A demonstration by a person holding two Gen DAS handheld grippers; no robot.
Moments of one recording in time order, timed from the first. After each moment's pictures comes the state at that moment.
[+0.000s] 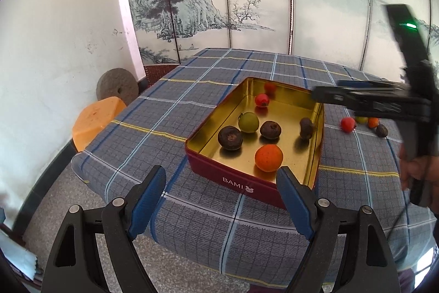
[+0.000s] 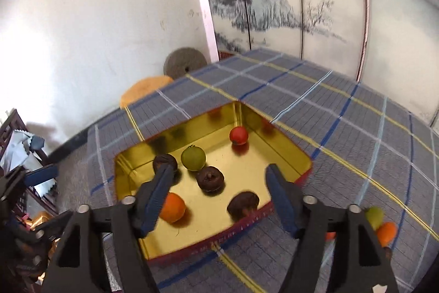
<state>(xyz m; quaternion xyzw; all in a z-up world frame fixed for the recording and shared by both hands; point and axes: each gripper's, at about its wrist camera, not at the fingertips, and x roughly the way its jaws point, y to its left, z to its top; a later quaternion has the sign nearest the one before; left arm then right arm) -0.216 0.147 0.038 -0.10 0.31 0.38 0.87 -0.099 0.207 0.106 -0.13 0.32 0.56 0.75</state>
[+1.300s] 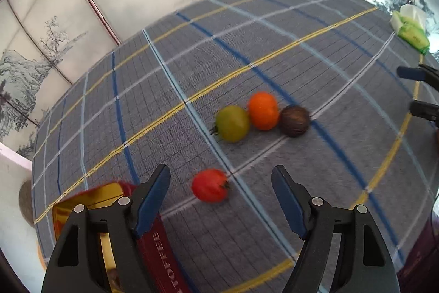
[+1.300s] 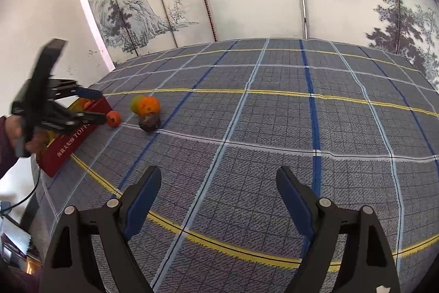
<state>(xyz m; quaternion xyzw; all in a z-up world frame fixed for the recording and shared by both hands) 0.102 0.089 -0.001 0.12 0.50 0.01 0.86 -0.008 -0.107 0.037 -0.02 0.37 0.36 0.85</state>
